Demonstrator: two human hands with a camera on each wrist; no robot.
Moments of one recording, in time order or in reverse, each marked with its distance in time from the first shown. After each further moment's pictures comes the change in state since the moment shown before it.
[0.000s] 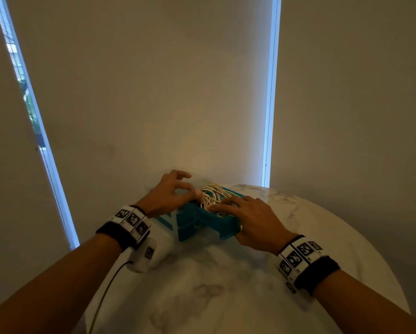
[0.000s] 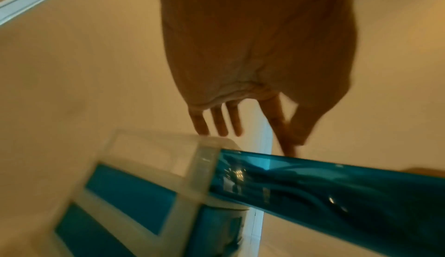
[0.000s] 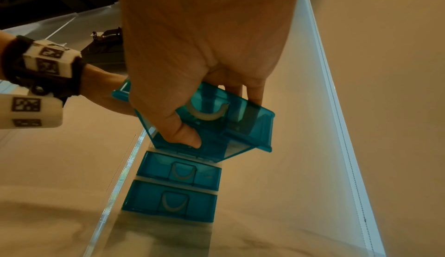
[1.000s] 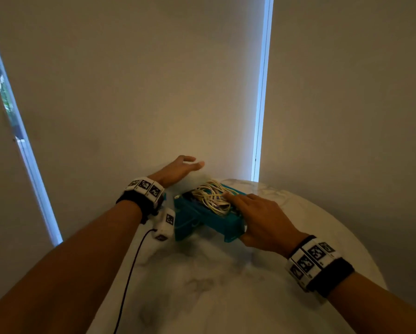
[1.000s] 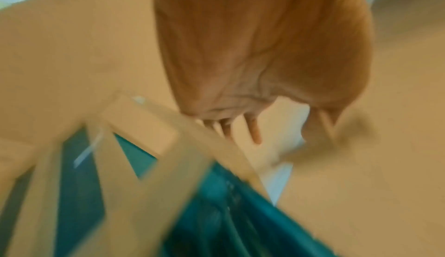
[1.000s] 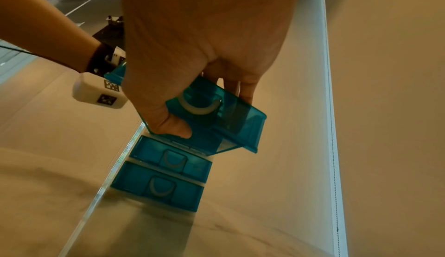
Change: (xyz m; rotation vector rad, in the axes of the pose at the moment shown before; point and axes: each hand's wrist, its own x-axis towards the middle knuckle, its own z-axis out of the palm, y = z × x) left_hand 0.063 0.023 0.006 -0.357 -0.093 -0.336; right_hand -0.032 0.017 -0.006 -0.010 0.138 -0.025
